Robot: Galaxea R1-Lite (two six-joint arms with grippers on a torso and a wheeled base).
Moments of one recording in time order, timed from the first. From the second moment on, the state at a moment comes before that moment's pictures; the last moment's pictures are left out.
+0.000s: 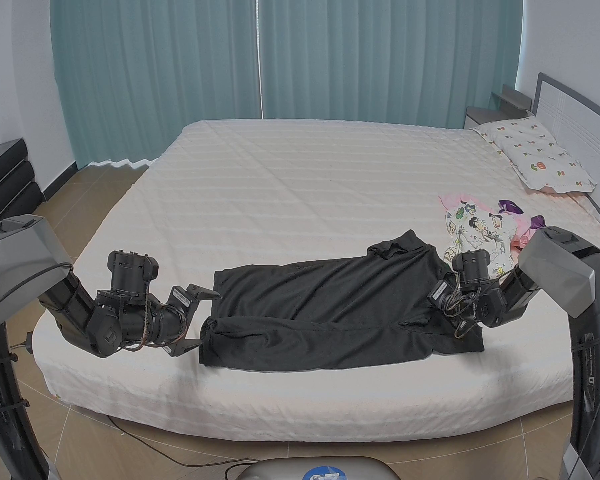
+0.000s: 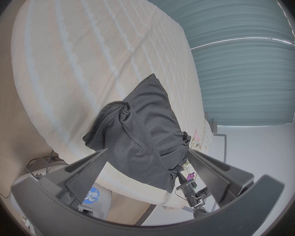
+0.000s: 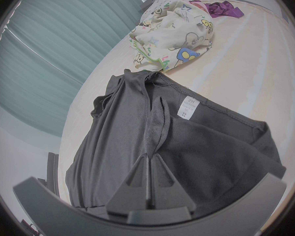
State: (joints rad) left arm -0.18 2.12 -0.78 -0.66 -0.33 -1.21; right arm 0.15 2.47 -1.21 -0.55 -0.03 0.88
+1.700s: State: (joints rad) left arm -0.18 2.12 -0.78 -0.66 -0.33 -1.21; right arm 0.20 2.10 -0.85 -0.34 -0.16 0.76
